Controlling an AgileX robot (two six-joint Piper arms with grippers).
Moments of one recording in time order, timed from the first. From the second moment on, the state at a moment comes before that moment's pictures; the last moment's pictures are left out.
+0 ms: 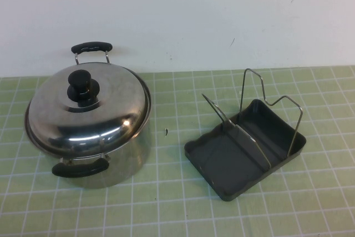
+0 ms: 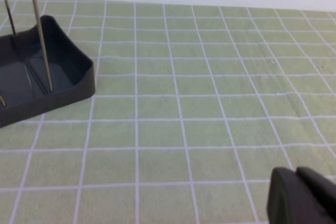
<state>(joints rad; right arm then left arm) -0.07 -0.01 0.02 0.05 0.43 -0.12 0.00 -0.01 0.02 0.01 0.35 -0.12</state>
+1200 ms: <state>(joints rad) -0.07 -0.01 0.03 0.05 -0.57 -0.12 0.00 -0.01 0.02 0.08 -0.62 -0.12</state>
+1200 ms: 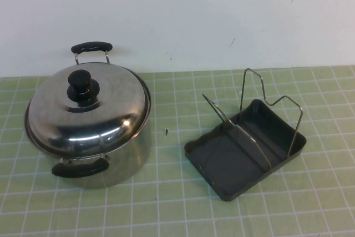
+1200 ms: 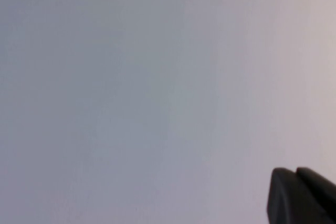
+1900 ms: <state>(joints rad) -0.07 -0.01 -0.21 -0.08 0.08 -0.19 0.00 0.38 -0.45 0.00 -0.01 -0.20</state>
